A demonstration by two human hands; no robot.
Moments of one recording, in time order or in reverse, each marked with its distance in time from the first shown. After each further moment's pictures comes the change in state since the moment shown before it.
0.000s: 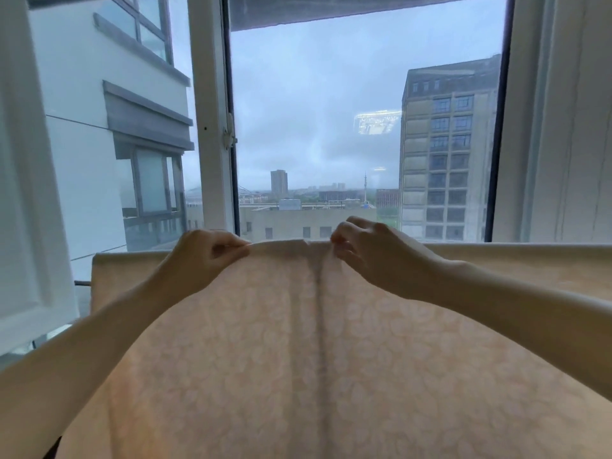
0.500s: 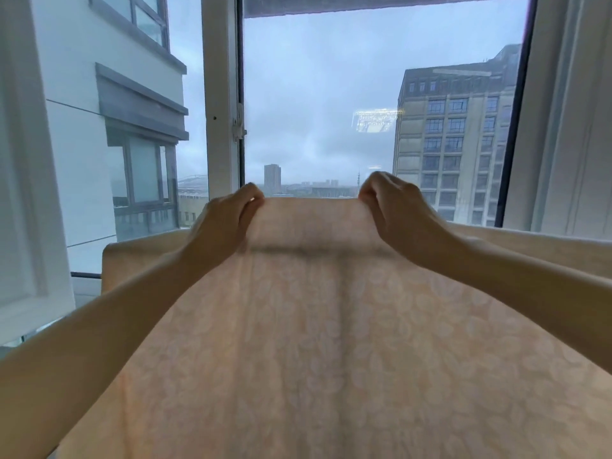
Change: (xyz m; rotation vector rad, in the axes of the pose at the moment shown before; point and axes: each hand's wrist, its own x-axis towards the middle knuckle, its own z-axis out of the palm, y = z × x) left_hand 0.040 -0.019 0.001 0.095 0.227 0.121; right_hand 0.045 -0.004 -0.008 -0.016 0.210 0.186
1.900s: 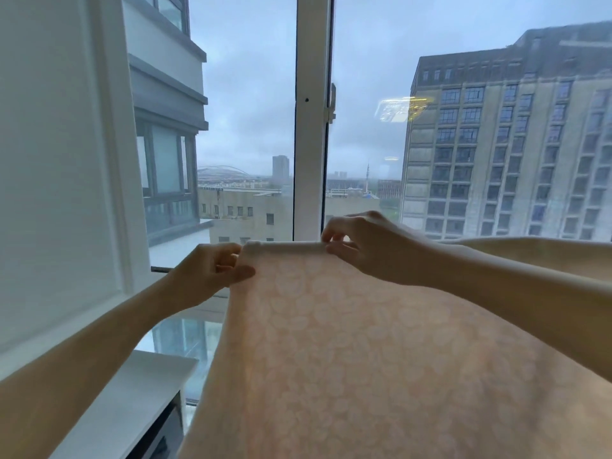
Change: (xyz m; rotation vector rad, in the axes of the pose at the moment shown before) left_hand -0.117 -0.223 -0.097 -0.555 -0.416 -0.384; right_hand 0.077 -0.176 0.165 0.040 -0.409 -0.096
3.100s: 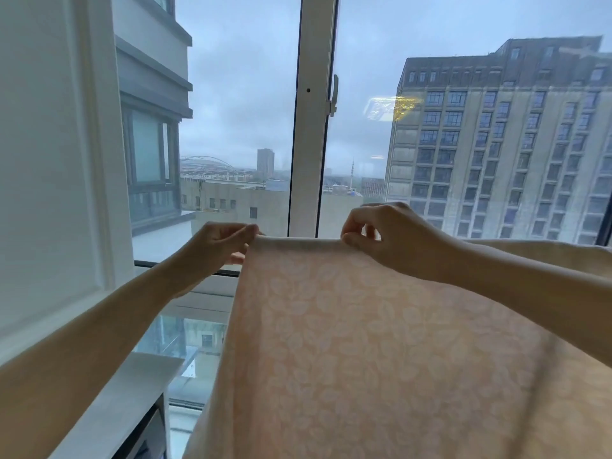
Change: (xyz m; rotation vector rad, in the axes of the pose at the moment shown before) left_hand 0.029 0.004 0.001 -0.274 -0.013 -0.117; right_hand 0.005 0.010 -0.001 0.007 0.087 0.045
